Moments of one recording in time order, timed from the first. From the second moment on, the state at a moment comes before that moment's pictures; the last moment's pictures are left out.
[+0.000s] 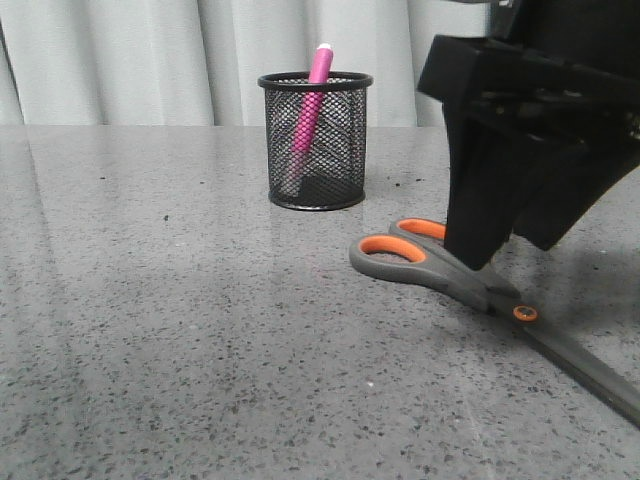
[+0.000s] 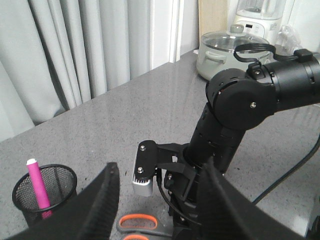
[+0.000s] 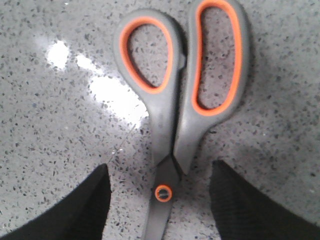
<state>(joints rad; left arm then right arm) -1.00 0.90 -1.10 0.05 0.49 -0.06 0.56 1.43 -1.08 0.18 1.00 -0.11</state>
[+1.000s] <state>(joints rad) -1.00 0.86 -1.10 0.00 0.51 -0.07 0.68 1.61 -1.12 -0.01 0.98 0.11</state>
